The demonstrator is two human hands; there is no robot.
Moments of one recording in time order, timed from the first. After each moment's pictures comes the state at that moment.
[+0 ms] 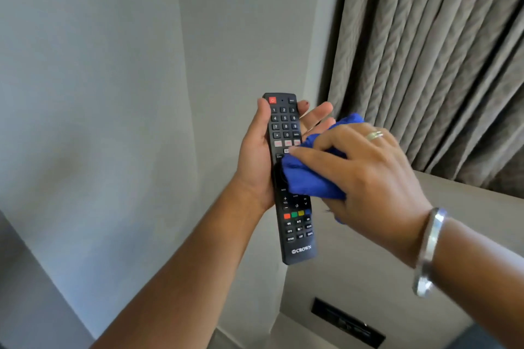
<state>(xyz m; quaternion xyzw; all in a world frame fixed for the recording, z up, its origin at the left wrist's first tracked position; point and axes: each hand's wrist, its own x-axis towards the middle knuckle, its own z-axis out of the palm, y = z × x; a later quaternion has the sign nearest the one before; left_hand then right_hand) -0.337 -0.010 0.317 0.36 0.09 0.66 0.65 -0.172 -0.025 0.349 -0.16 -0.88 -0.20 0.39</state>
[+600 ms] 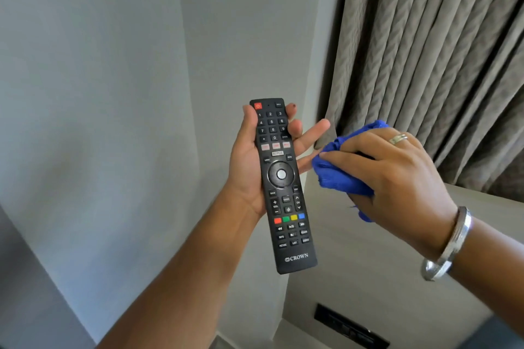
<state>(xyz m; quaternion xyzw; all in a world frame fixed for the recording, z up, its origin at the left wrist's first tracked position) -0.343 -0.027 0.325 0.36 0.08 0.68 0.63 -0.149 -0.011 0.353 -0.20 -0.88 -0.22 0.37</state>
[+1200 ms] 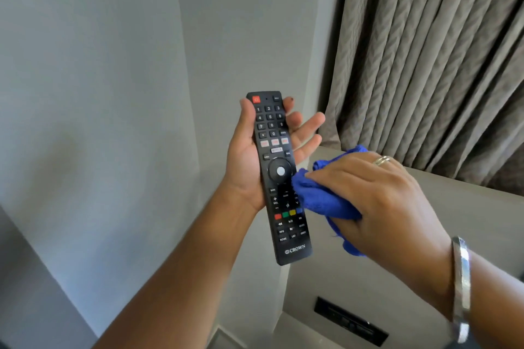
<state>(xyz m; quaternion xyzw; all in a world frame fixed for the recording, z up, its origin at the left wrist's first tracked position) -0.349 -0.023 0.319 0.38 0.08 0.69 0.62 -0.159 -0.048 0.338 -0.20 -0.90 -0.12 0.37</state>
